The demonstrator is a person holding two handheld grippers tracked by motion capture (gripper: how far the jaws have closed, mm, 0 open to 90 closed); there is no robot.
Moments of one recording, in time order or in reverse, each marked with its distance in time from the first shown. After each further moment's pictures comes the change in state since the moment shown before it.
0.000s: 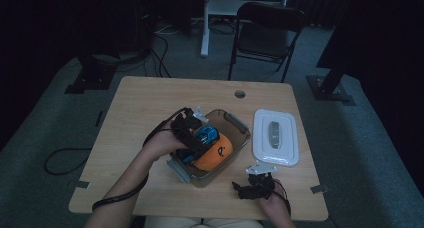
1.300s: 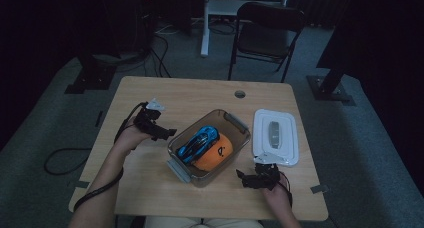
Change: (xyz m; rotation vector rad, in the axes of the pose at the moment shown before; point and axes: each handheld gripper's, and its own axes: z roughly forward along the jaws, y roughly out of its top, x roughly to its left) left arm 0.099 -0.098 0.011 -0.189 0.106 -0.235; right arm -0.022 0.021 -0.011 -0.089 -0.036 0.079
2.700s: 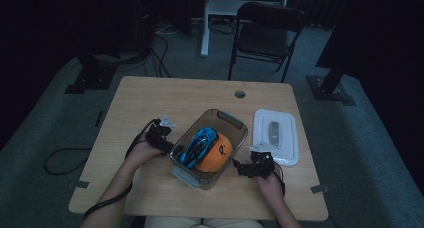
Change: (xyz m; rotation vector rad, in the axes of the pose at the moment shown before) left arm -0.036 -0.032 0.038 0.095 -0.016 0.033; right arm -0.009 0.021 0.024 -0.016 0.000 0.053
